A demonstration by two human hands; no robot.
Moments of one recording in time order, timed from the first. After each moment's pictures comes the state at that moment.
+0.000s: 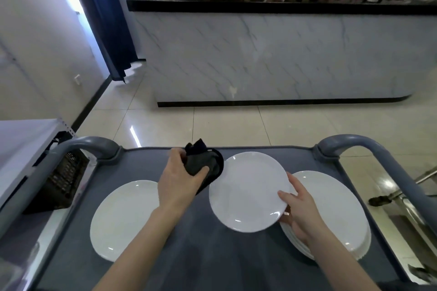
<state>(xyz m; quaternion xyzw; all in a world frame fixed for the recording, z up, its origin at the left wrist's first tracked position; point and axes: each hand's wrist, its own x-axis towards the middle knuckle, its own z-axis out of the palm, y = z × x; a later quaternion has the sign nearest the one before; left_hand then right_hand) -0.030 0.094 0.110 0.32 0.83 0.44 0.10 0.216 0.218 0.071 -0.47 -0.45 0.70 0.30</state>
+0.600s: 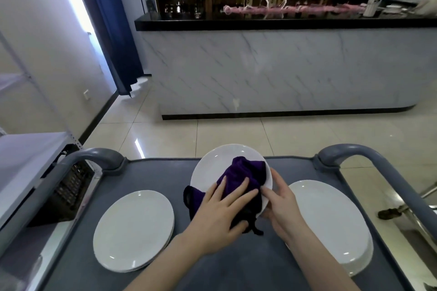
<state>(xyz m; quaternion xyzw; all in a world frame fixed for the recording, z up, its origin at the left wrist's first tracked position) 0.031 0.084 0.099 0.70 0.69 0.16 0.09 0.177 0.199 0.107 -0.36 -0.47 0.73 0.32</state>
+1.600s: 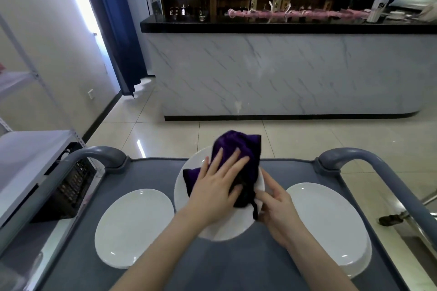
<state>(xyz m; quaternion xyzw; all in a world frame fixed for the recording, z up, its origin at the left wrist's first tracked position) 0.015 0.113 0.131 0.65 0.74 0.17 0.00 0.178 0.181 0.125 -0.29 -0.54 0.73 0.28</state>
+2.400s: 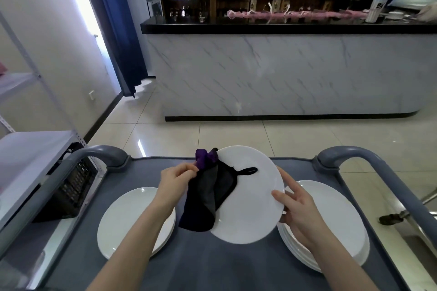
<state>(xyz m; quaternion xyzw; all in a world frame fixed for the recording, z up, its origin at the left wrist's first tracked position) -0.038 0.078 0.135 0.27 0.72 0.56 0.31 0.224 0.197 0.124 -0.33 -0.55 0.71 0.29</state>
